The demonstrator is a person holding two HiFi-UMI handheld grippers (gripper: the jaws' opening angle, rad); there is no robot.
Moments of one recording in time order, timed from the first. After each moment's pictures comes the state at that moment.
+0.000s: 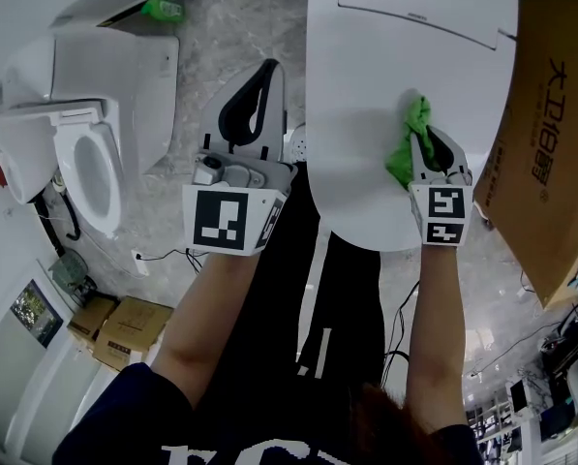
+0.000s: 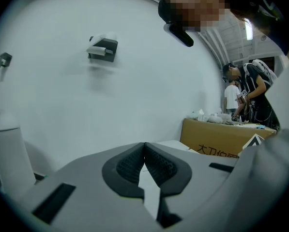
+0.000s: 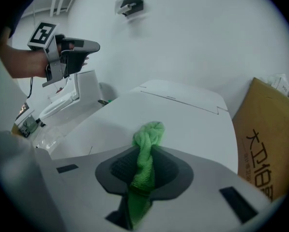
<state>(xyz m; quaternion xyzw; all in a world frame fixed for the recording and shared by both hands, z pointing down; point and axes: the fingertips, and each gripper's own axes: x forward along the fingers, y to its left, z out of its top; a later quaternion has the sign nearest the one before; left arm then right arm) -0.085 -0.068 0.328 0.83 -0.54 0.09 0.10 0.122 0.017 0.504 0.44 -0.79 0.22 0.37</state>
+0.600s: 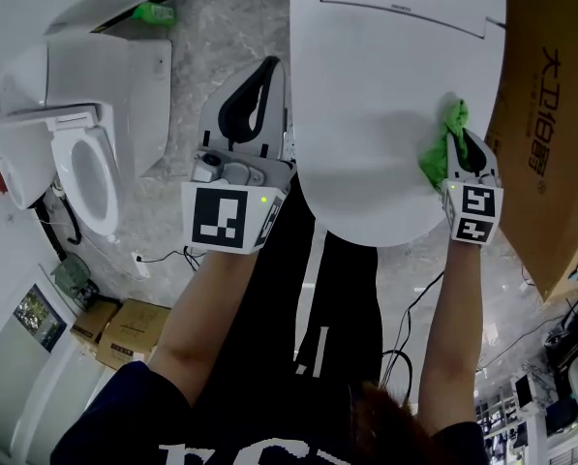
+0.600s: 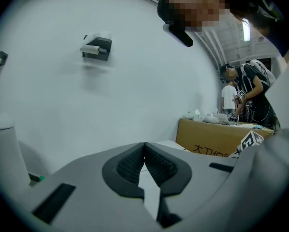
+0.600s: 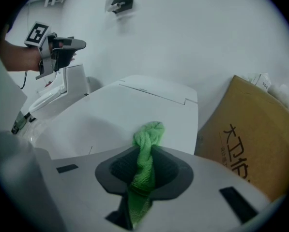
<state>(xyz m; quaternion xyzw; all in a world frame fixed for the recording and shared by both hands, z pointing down) -0.056 -0.065 0.329 0.84 -0.53 0.09 0.10 0.226 0.021 0.509 0.49 -0.75 0.20 0.40</state>
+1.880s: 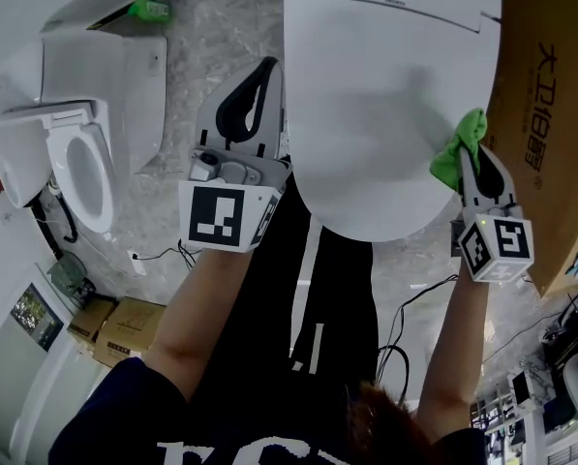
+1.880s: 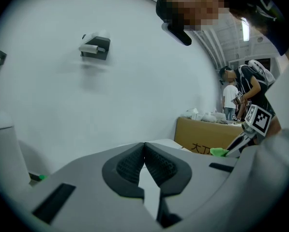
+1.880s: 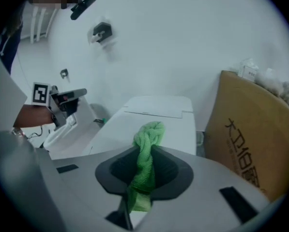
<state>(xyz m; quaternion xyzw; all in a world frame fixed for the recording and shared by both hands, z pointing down) -0.051 -0.054 0.332 0.84 -0.52 0.10 0.11 0.219 0.033 0.422 0.50 -0.77 0.29 0.28</state>
